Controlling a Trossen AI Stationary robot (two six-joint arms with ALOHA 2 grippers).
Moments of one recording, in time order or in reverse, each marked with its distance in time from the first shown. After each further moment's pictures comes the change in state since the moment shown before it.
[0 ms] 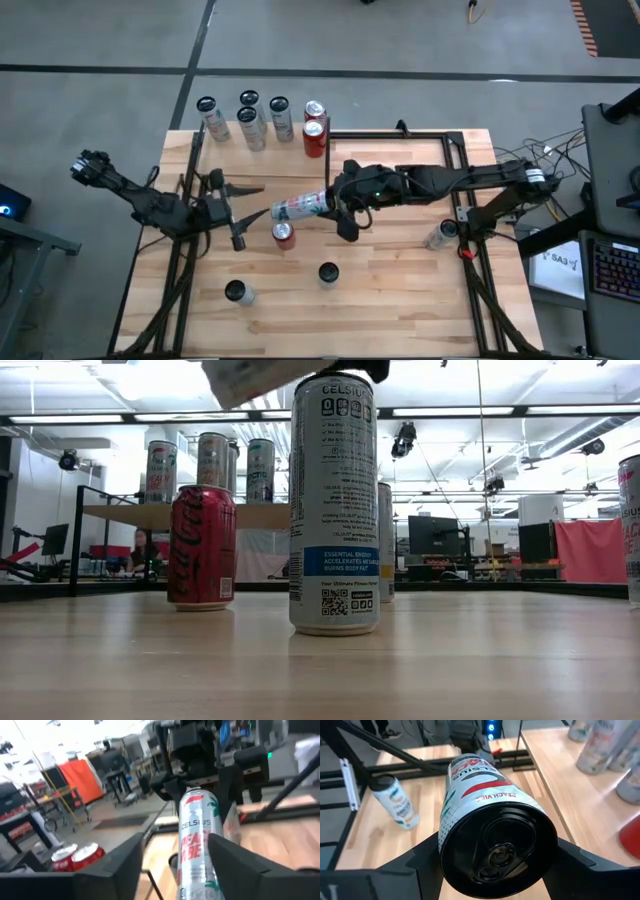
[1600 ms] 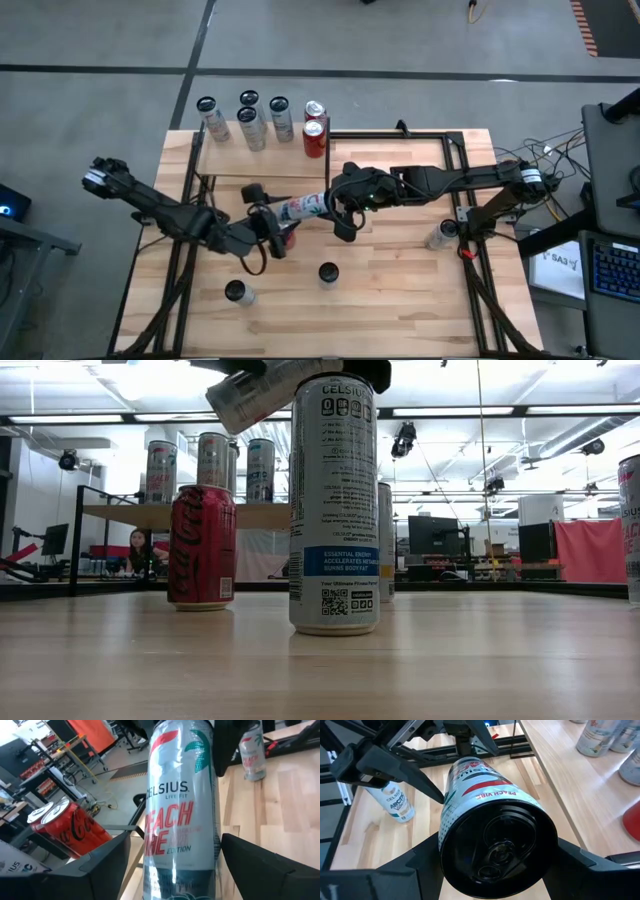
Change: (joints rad) left arm 0.098 0.399 0.181 -0.242 -0.059 -0.227; right arm -0.001 0.021 0.000 -0.035 0.003 0.042
